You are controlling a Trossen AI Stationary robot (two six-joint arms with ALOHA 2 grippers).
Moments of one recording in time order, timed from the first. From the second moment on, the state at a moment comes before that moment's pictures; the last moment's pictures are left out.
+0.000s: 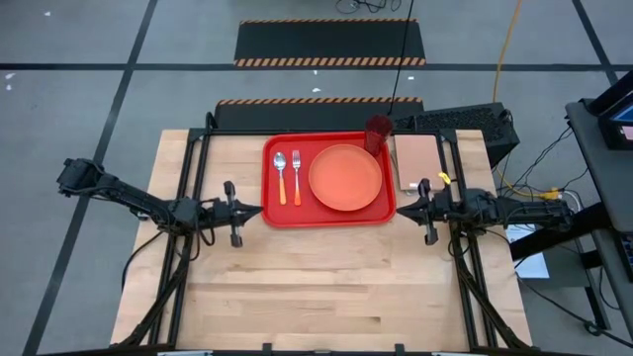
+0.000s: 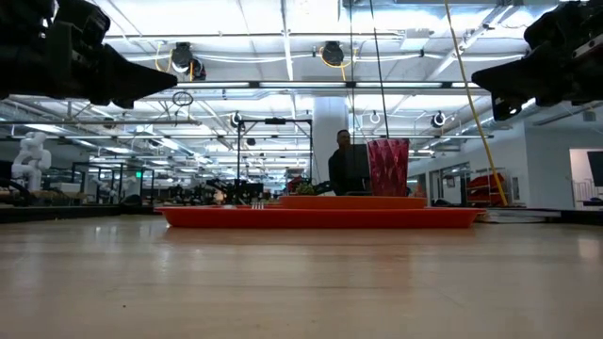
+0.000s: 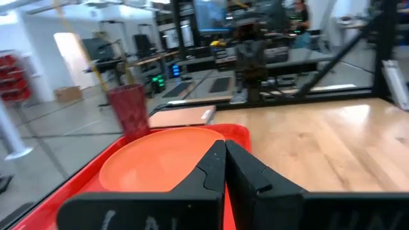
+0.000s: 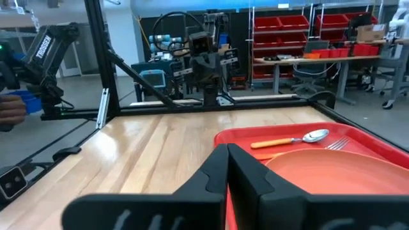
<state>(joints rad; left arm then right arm) -0.26 0.82 0.01 0.87 -0.42 0.18 0.03 0.00 0.02 0.00 0.02 0.07</state>
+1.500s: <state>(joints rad) 0.02 0.55 0.01 0.50 -0.02 0.04 0.03 0.00 0.02 0.10 0.02 0.07</state>
